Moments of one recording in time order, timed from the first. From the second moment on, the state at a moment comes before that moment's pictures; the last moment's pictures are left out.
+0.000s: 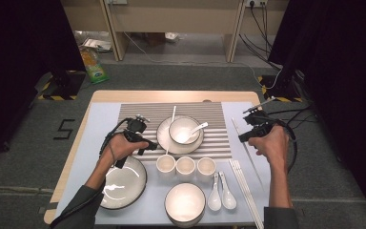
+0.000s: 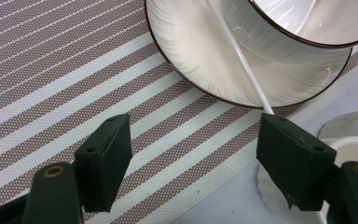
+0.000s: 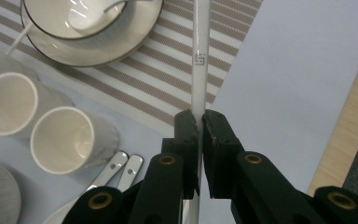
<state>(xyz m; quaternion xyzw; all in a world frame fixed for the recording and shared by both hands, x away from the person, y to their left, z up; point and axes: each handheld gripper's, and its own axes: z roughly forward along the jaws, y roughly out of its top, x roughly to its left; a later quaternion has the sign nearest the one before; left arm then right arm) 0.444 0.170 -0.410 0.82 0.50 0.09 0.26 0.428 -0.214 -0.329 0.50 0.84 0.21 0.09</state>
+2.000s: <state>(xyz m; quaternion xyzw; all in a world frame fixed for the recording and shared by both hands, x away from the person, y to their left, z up) 0.426 0.166 -0.378 0.82 0.47 0.06 0.32 0.469 -0.013 -0.288 0.38 0.87 0.31 0.03</state>
